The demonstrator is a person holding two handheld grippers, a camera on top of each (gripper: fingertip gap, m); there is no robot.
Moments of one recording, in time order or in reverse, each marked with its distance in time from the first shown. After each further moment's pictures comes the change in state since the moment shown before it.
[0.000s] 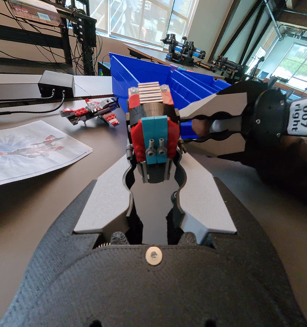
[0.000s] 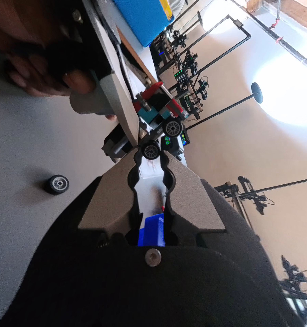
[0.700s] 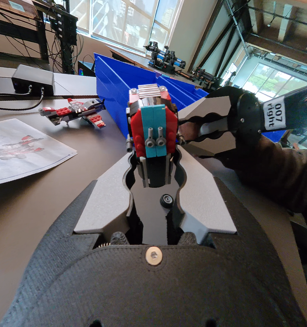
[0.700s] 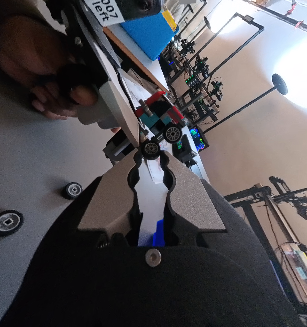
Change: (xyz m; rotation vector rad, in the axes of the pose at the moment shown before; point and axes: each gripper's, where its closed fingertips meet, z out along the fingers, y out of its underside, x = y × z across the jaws) left arm 0.009 -0.004 0.000 0.028 0.110 -0.076; right arm 0.000 -0.006 -0.005 0.048 -0.076 0.139
